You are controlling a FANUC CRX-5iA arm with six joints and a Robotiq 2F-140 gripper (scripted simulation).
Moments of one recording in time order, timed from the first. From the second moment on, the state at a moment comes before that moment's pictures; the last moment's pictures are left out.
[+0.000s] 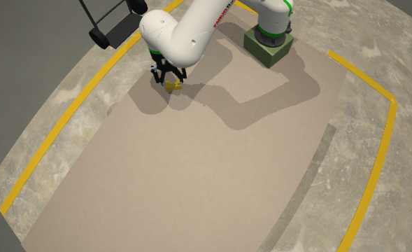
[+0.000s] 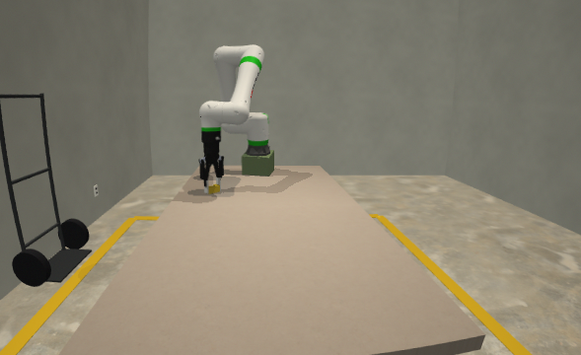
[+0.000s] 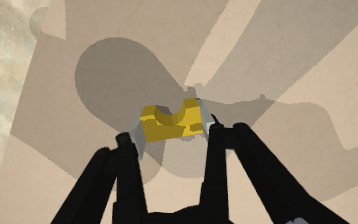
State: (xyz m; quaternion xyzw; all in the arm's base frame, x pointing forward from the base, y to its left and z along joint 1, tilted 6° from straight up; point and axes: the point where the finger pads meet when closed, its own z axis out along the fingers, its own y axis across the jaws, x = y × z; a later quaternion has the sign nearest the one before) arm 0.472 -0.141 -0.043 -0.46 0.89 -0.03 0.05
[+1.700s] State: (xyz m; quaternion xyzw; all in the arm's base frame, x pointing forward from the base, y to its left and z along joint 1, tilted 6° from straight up) arm 0.467 -0.141 0.000 -0.46 0.89 -0.03 0.05
